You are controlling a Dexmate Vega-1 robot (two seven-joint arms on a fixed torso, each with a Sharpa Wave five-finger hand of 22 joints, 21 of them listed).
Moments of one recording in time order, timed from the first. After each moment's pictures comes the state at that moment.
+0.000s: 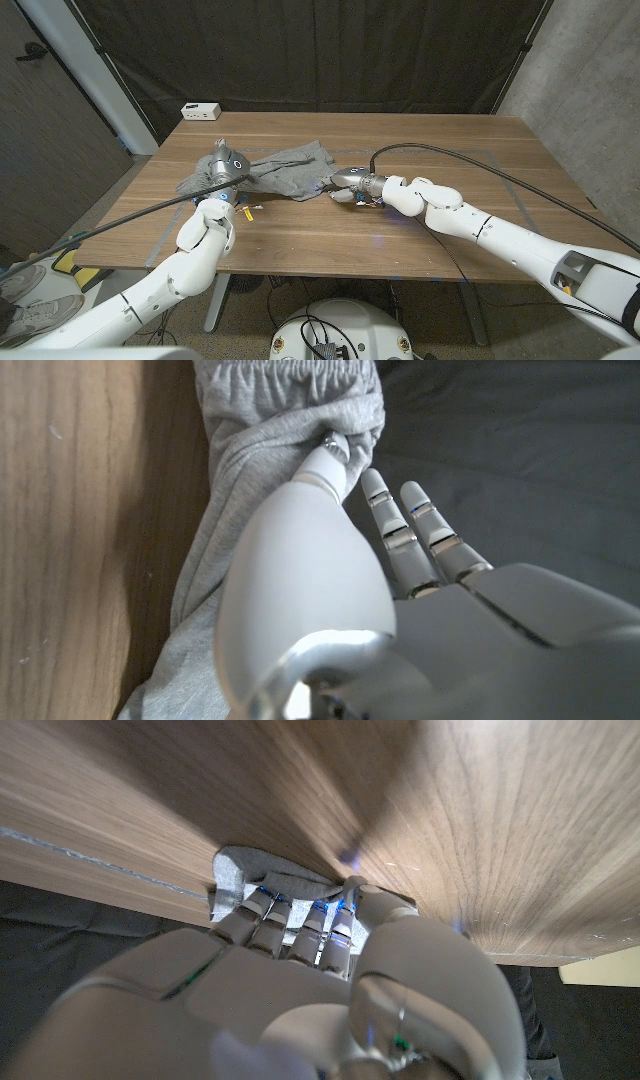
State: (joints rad) left arm 1.16 0.88 0.48 -2.00 2.01 0.59 -0.47; left_hand 1.44 0.08 0.29 -0.17 0.21 1.42 -0.15 0.44 0.19 1.17 -0.21 0.29 0.37 0.72 -0.07 0.26 0.23 0.27 0.03 0.57 0.26; right arm -0.56 -0.63 -0.92 -1.54 -0.66 0.10 0.17; right_hand 0.68 0.21 0.71 -0.06 0.18 0.36 -0.13 0.20 0.19 0.31 -0.14 0.19 0.19 0.22 -0.04 0.21 0.19 0.31 -0.02 0.21 0.17
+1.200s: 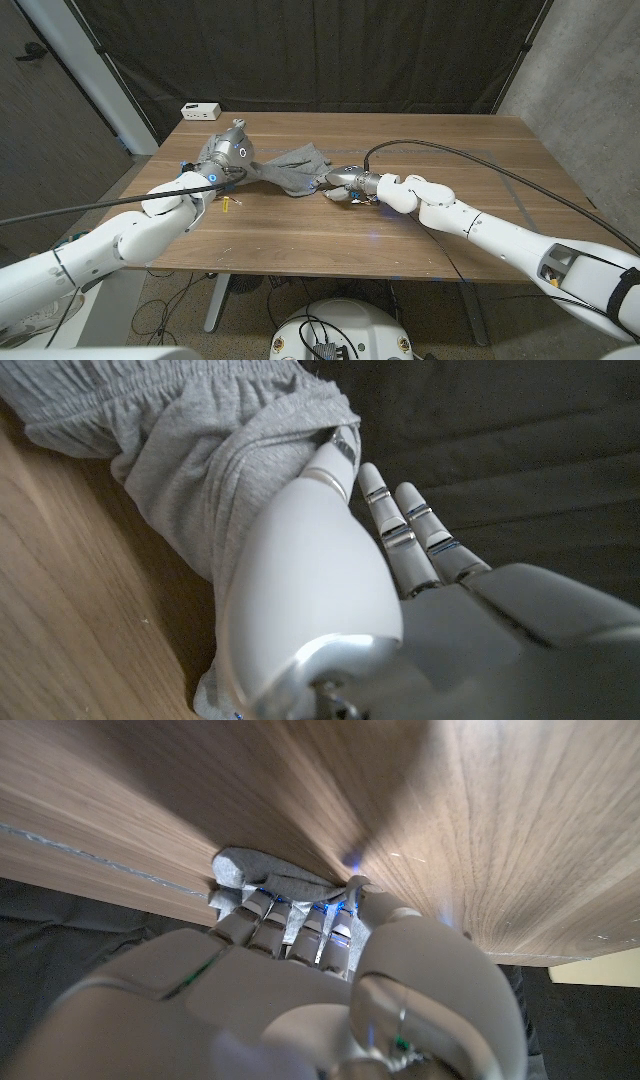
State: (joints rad) left arm 1.07 1.22 0.43 -2.12 1.99 0.27 -0.32; left_hand 1.49 0.07 0.26 -0.16 0.18 1.42 -0.14 0.56 0.19 1.21 -0.22 0.28 0.39 0.77 -0.08 0.29 0.27 0.25 -0.01 0.63 0.28; right arm -0.52 -0.58 -0.97 -1.44 -0.65 0.15 0.18; right_hand 0.67 0.21 0.68 -0.06 0.18 0.36 -0.13 0.20 0.19 0.30 -0.13 0.19 0.19 0.22 -0.04 0.21 0.19 0.31 -0.02 0.20 0.17
